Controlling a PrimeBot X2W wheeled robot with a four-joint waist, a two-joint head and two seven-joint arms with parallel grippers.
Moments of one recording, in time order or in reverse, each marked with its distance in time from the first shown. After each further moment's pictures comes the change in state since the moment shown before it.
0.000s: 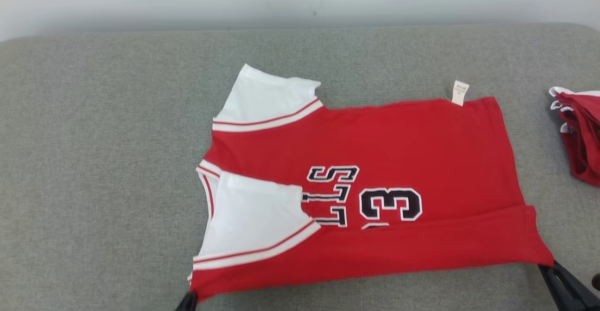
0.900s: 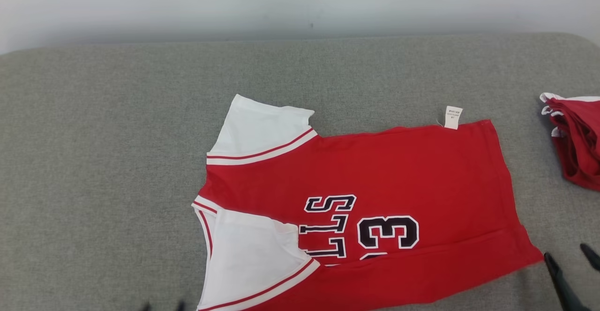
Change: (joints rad) left arm 0.063 0.049 0.016 0.024 -0.009 0.042 0.021; right arm 0.151 0.019 -0.174 -0.157 -0.024 0.000 0.001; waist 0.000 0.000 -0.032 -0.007
